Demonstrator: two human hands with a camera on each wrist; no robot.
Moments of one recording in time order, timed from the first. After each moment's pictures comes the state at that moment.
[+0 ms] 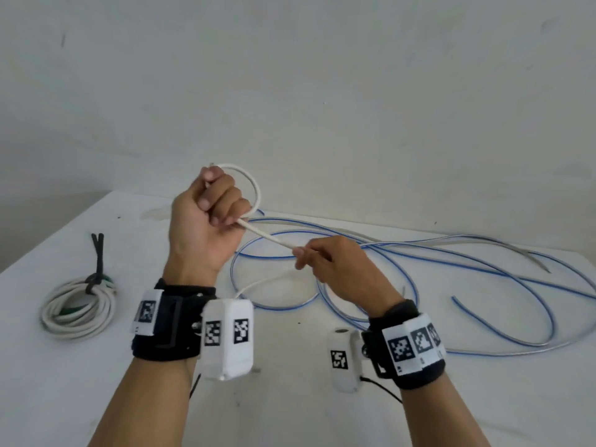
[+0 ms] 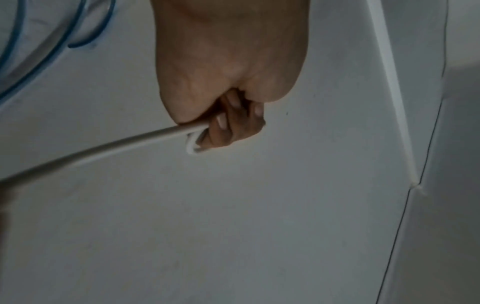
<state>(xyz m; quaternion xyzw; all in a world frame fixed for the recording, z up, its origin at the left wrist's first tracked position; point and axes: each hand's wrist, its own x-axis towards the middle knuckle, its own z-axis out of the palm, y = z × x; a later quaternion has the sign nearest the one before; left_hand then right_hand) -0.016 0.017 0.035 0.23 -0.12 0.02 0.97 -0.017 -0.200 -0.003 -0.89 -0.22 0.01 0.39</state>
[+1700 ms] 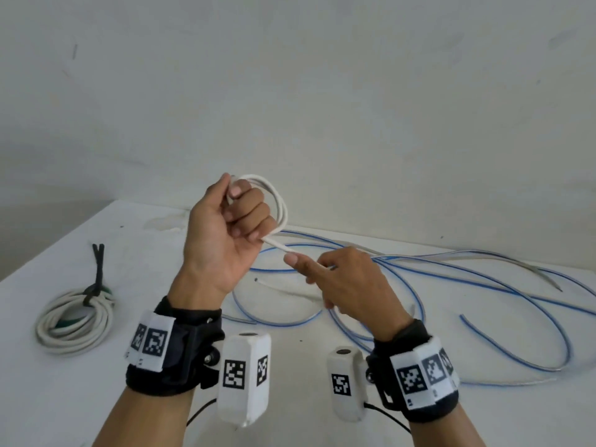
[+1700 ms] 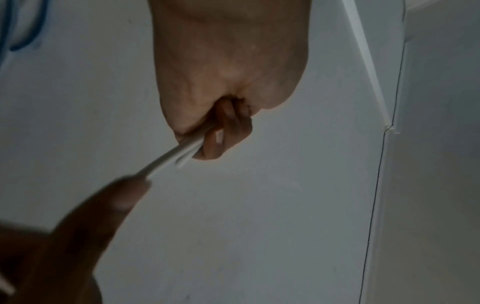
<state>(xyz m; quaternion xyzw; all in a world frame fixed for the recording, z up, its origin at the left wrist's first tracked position) -0.032 -0.006 0.052 0.31 -0.10 0.01 0.94 -0.034 -0.191 0.018 -0.93 -0.11 0.01 0.34</state>
